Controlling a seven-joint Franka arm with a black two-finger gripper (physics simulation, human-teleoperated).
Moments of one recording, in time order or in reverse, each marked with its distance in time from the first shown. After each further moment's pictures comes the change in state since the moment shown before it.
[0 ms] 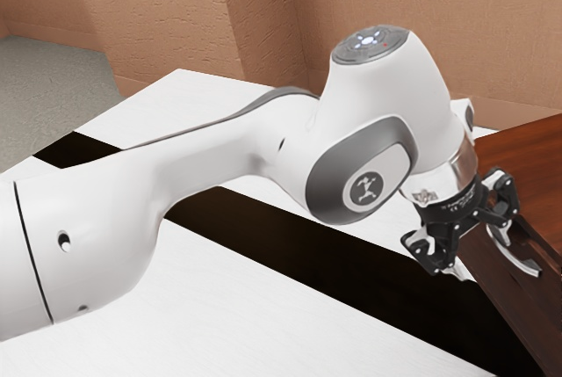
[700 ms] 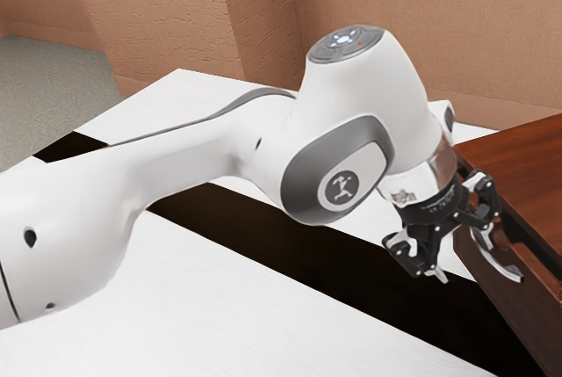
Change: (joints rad) arm 0.003 -0.071 0.001 -0.084 0.001 0.001 0.005
